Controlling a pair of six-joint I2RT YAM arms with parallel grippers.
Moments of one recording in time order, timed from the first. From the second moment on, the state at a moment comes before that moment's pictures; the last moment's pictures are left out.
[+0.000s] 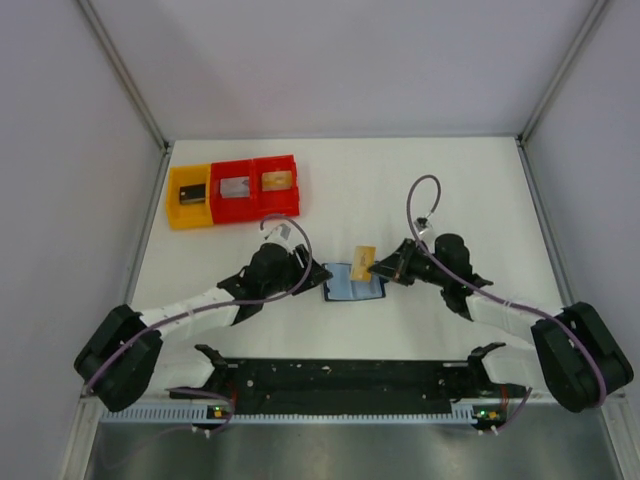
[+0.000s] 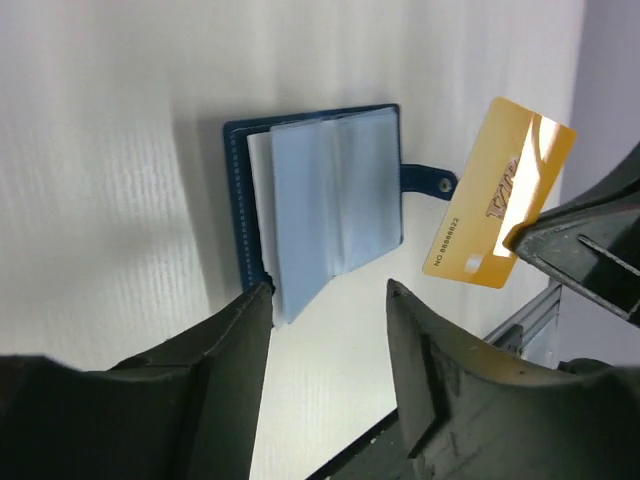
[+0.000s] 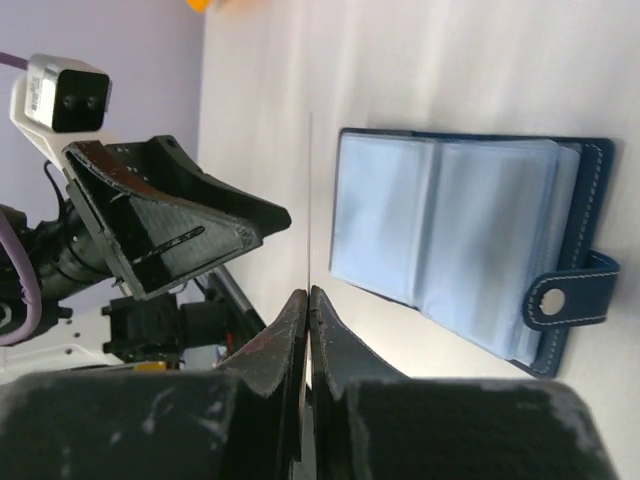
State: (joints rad) left arm -0.70 1.26 0.48 0.19 0.08 -0.99; right arm 0.43 1.25 0.37 0.45 -0.53 0.92
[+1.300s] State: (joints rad) left arm -0.76 0.98 0.42 0.44 0.13 -0.96; right arm 0.60 1.12 0.31 0.71 -0.42 1.14
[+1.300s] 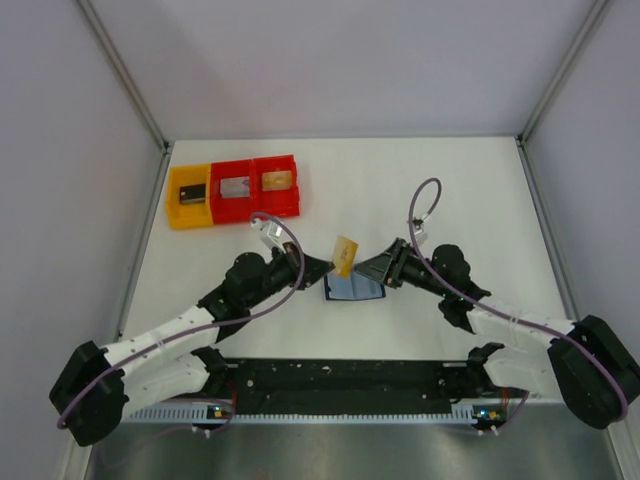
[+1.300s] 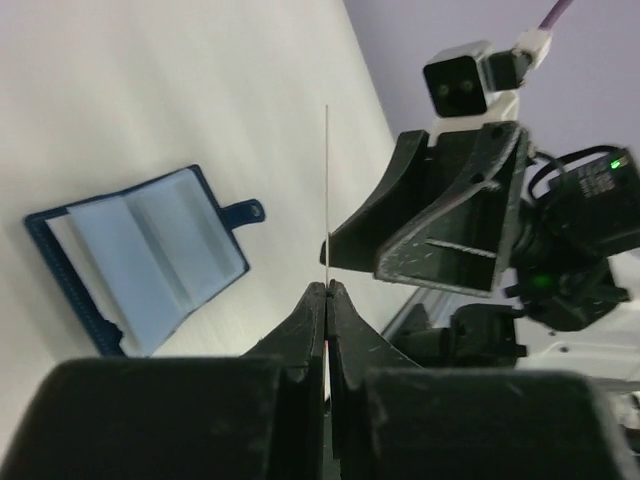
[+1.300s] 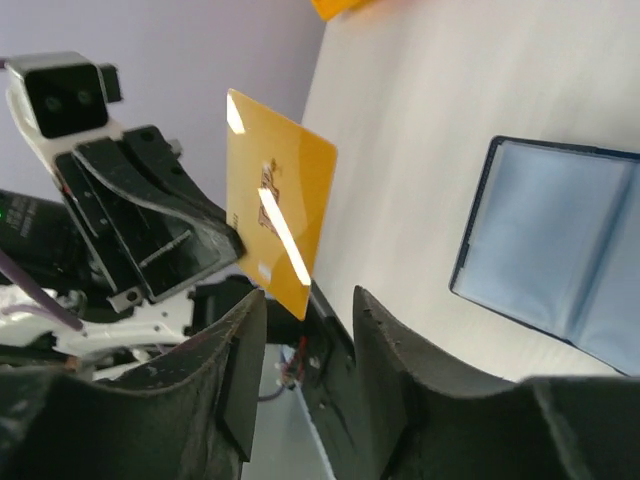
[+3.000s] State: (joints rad) left arm -0.76 0.99 1.01 -0.55 0.75 0.12; right arm 0.68 1.17 1.12 -0.59 -1.00 -0.16
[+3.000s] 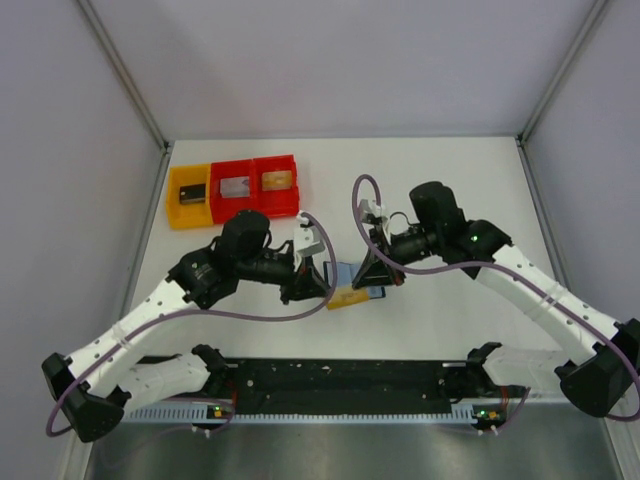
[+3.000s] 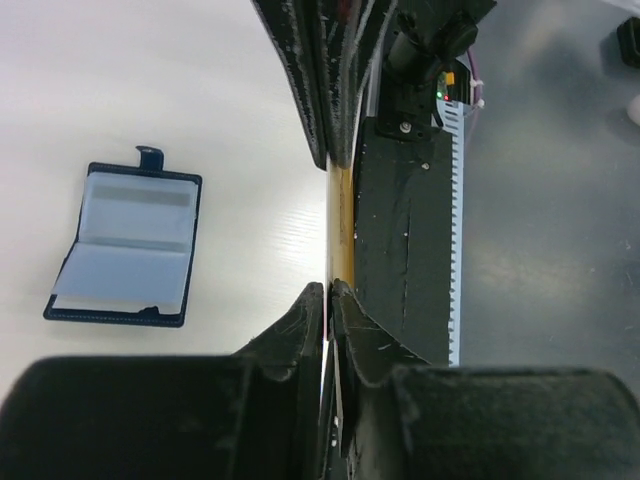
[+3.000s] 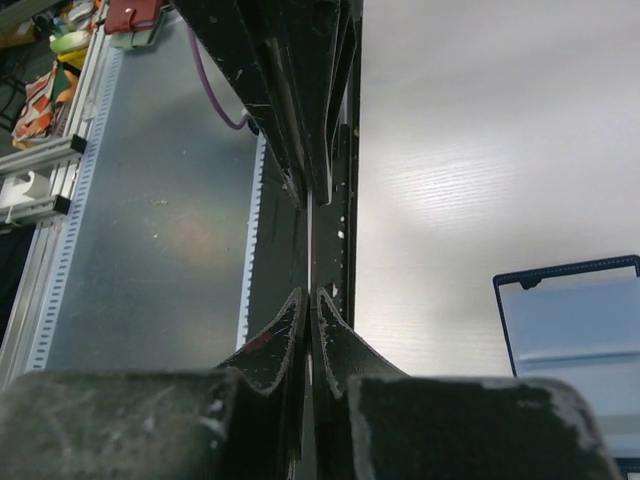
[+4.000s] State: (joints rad) left arm -0.78 0.94 0.49 0.49 0.14 -0.92; right arm 0.59 0.96 0.51 0.58 -0.39 1.13
